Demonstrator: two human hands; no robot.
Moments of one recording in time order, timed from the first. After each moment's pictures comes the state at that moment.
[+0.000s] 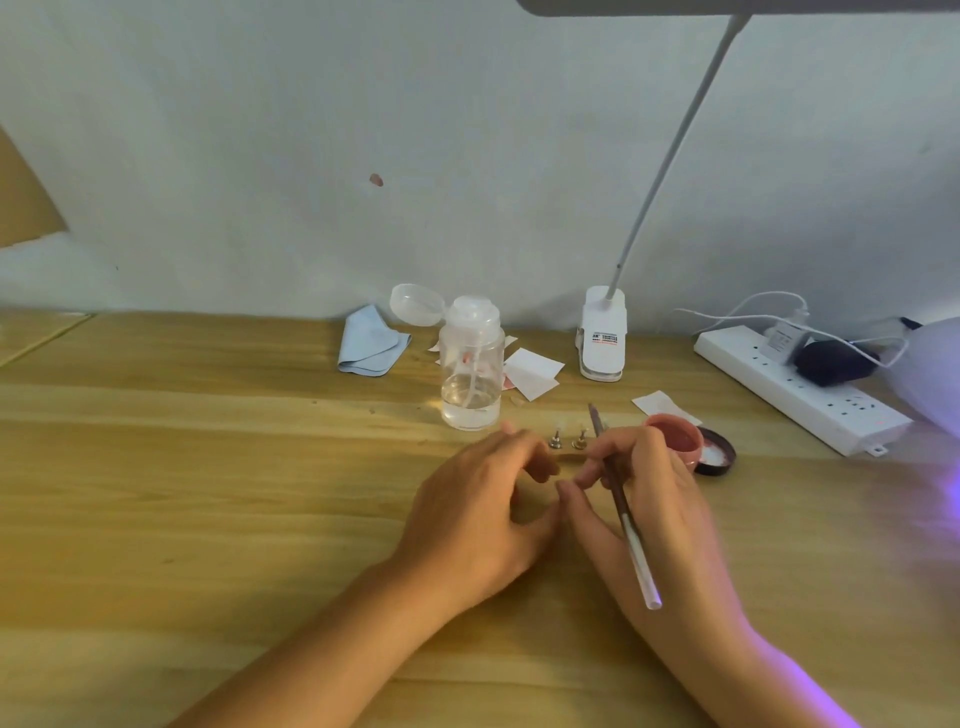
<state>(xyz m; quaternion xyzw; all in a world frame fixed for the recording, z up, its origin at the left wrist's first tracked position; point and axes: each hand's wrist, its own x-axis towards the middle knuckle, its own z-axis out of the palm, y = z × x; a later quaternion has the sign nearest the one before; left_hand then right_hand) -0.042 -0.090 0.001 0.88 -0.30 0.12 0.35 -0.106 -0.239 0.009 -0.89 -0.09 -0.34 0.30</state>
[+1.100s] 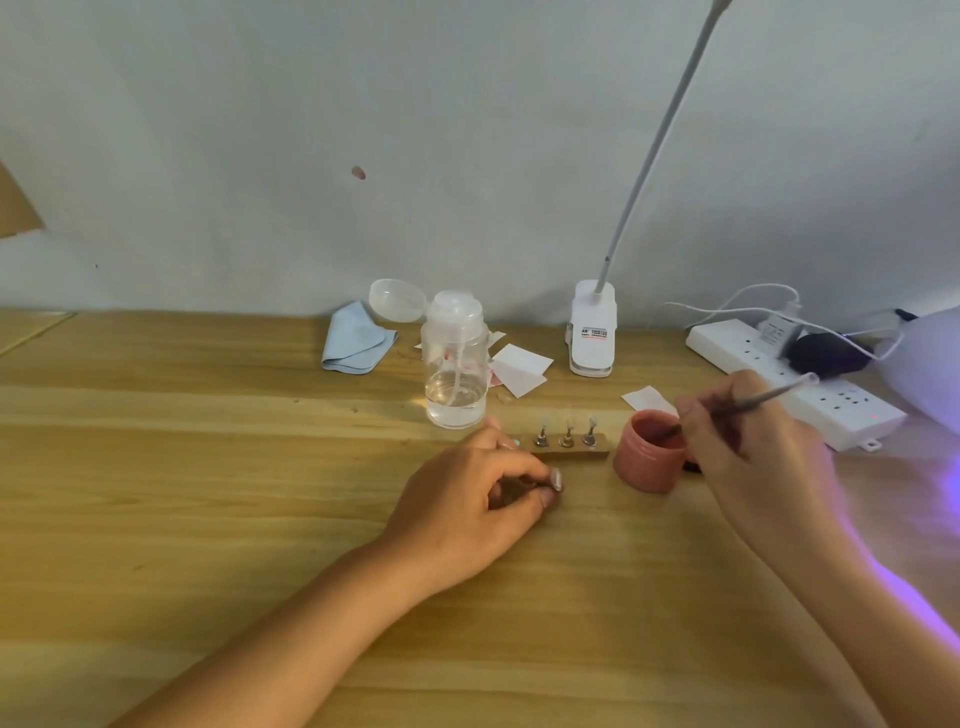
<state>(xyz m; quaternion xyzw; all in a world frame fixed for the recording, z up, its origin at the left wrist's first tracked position) -0.031 -0.092 0.000 0.87 -0.30 0.02 0.40 -0.089 -0.317 0.036 -0.89 0.12 -0.29 0.33</state>
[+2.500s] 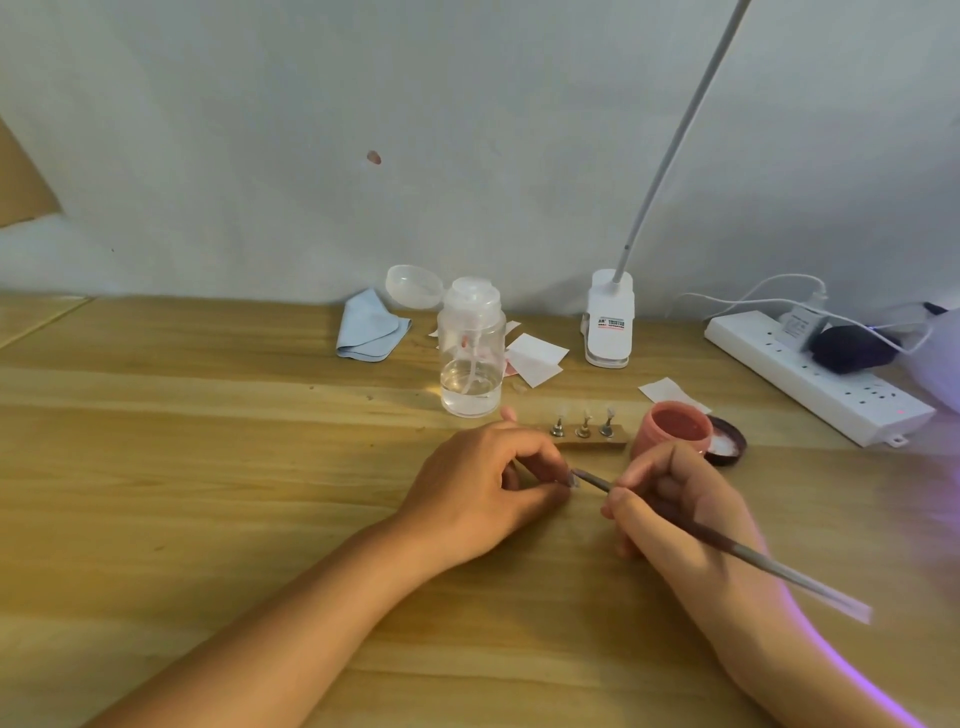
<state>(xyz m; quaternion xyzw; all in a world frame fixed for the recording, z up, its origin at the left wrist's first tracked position) -0.023 -0.091 0.002 0.85 -0.32 0.00 0.43 -0.119 -0.255 0.017 -0.78 0.04 -0.16 0.61</state>
